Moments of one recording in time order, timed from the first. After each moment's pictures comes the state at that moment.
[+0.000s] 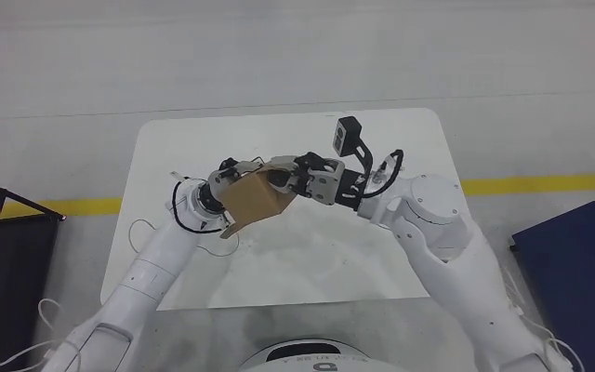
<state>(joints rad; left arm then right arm) 1.09 -1.18 -1.01 -1.20 -1.45 0.38 -1.44 -1.23 -1.20 1.11 -2.06 0.69 0.63 0.41</state>
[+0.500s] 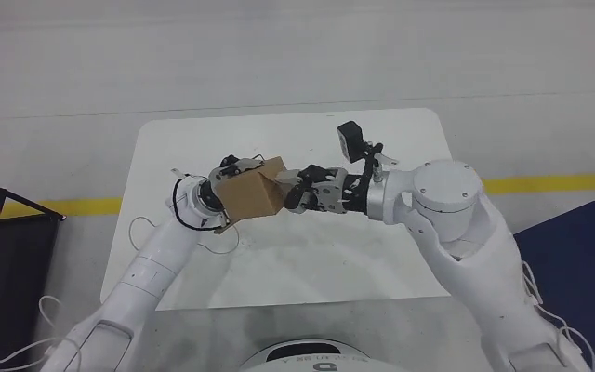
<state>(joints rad) 1.07 -1.19 -1.01 -1.19 -1.45 0.38 -1.44 -1.11 -1.16 1.11 -2.12 0.55 1.01 0.51</state>
